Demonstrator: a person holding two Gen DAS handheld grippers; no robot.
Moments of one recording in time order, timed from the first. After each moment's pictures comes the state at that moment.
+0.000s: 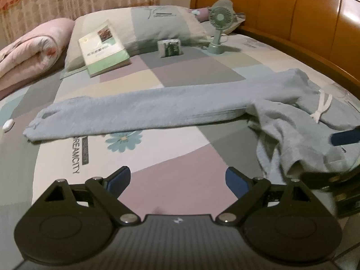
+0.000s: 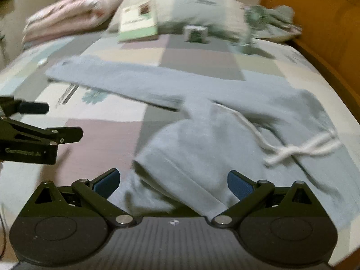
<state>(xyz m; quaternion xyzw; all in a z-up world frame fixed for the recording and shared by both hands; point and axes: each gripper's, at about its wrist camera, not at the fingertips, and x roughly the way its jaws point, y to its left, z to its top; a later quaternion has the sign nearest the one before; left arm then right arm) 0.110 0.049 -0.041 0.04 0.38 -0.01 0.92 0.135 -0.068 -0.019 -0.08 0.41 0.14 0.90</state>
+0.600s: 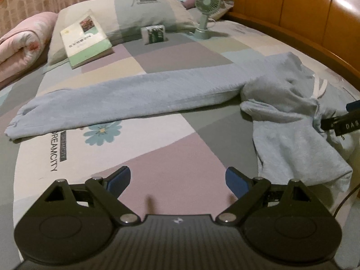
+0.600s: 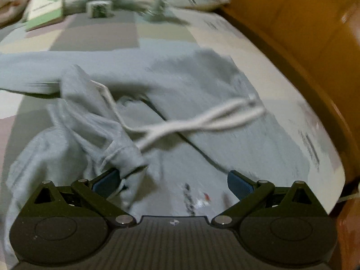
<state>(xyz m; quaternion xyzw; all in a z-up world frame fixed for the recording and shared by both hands) 0.127 0.031 -0.062 0.05 0.40 -0.05 0.91 0.181 -0.194 -0.045 -0.08 0.46 -0.05 0.88</state>
